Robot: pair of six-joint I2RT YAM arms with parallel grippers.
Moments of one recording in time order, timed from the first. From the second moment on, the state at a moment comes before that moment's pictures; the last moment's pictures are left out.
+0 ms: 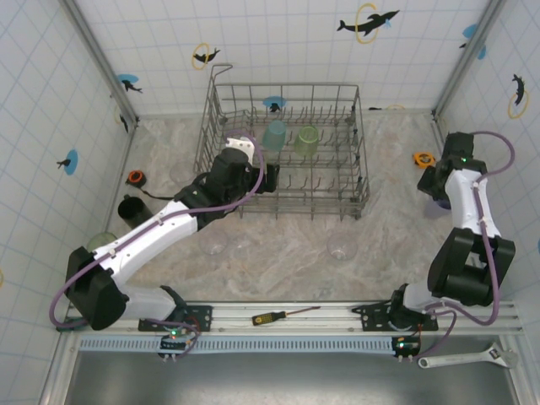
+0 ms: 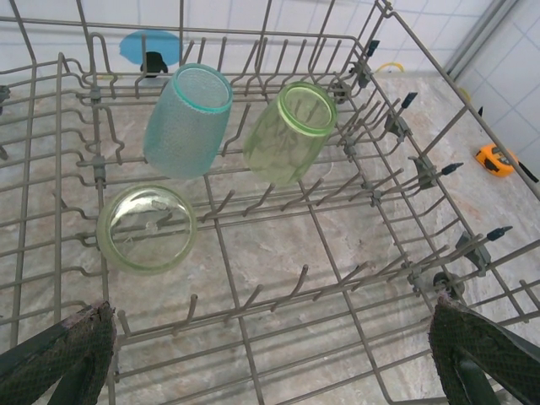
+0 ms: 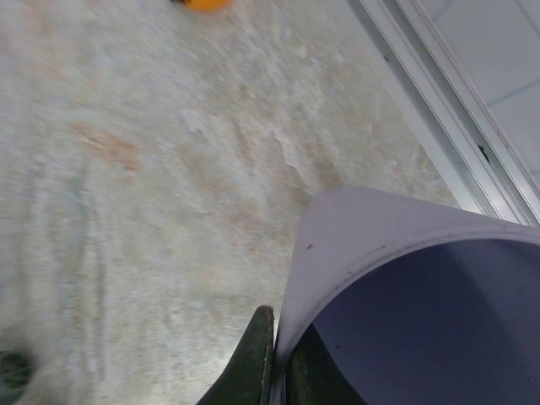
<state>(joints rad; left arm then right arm) -0.75 1.32 1.08 -0.26 -0.17 -0.37 -0.26 1.44 1.18 -0.84 0.07 0.23</state>
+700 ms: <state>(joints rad) -0.75 1.39 1.24 -0.32 -0.20 -0.40 -0.16 1.33 1.27 -0.63 -0.31 0.33</state>
